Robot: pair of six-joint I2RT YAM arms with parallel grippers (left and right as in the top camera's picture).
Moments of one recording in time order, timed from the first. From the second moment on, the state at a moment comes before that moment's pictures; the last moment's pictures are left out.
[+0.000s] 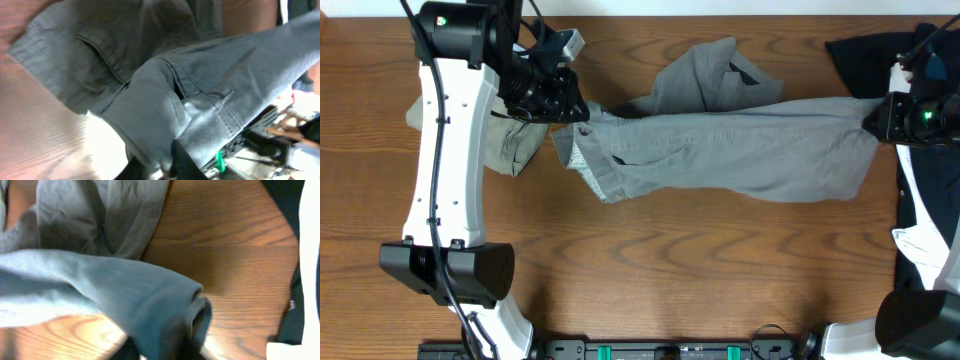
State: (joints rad) left arm -0.10 1.90 2.20 -1.70 0.51 0.09; right arm -0.34 1.64 1.78 -1.38 -0.37 -0.19
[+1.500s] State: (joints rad) left arm 0.04 1.36 1.64 -1.40 0.16 -0.21; right arm -0.25 1.80 1.78 -1.21 -0.45 -0.19
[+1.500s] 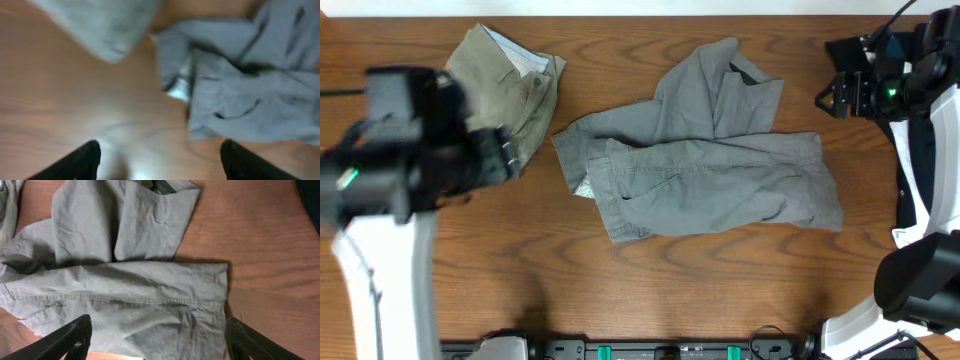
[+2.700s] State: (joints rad) left arm -0.34 1.84 1.34 -1.58 0.76 0.07; right arm -0.22 1.85 1.78 -1.24 -0.43 -0.18
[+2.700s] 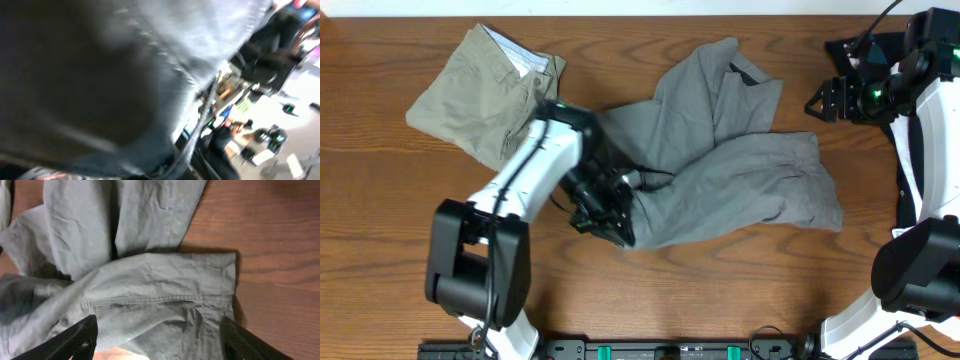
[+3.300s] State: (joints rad) left arm -0.48 1.60 1.34 -1.47 0.60 -0.02; right arm -0.32 1.86 1.60 -1.19 -0.21 -0.04
